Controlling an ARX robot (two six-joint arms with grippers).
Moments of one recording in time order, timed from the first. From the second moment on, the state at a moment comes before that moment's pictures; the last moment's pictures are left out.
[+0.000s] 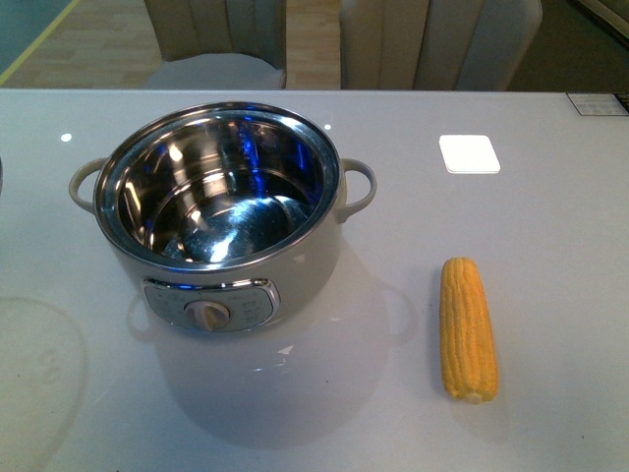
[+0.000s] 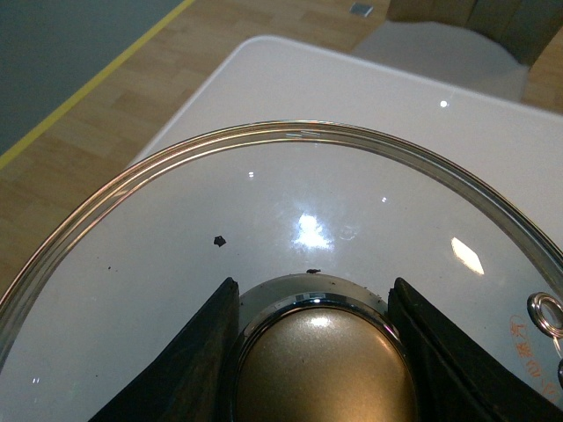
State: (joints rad) left arm 0.34 1.86 0.57 0.84 -0.02 -0.03; right arm 0.00 0.00 0.02 0.00 0.00 0.00
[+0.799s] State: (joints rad) left arm 0.42 2.39 0.71 1.18 0.11 0.04; right arm 0.00 0.00 0.02 0.00 0.00 0.00
